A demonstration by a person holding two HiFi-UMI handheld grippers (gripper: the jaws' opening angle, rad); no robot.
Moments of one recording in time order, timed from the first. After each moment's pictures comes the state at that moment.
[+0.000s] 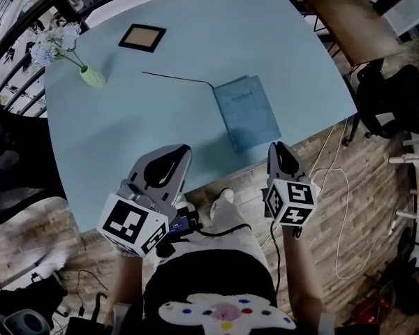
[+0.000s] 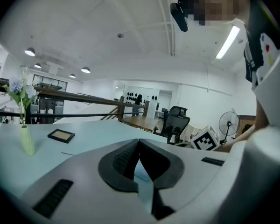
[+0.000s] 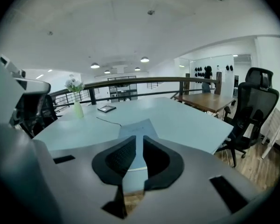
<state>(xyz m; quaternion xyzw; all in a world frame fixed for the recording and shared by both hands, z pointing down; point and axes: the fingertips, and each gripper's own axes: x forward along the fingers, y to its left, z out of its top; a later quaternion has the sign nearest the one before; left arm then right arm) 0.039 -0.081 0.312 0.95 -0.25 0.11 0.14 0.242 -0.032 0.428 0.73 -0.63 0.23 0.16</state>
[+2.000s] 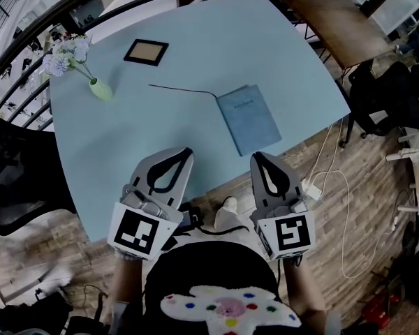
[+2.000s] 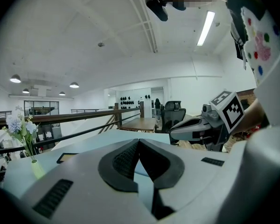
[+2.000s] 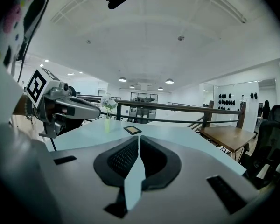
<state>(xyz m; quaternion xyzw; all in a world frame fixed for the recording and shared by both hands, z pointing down) 0.020 -0.078 0.276 0.96 -0.23 0.12 0.03 0.124 -0.035 0.295 0.66 -0.74 0.07 0.13</state>
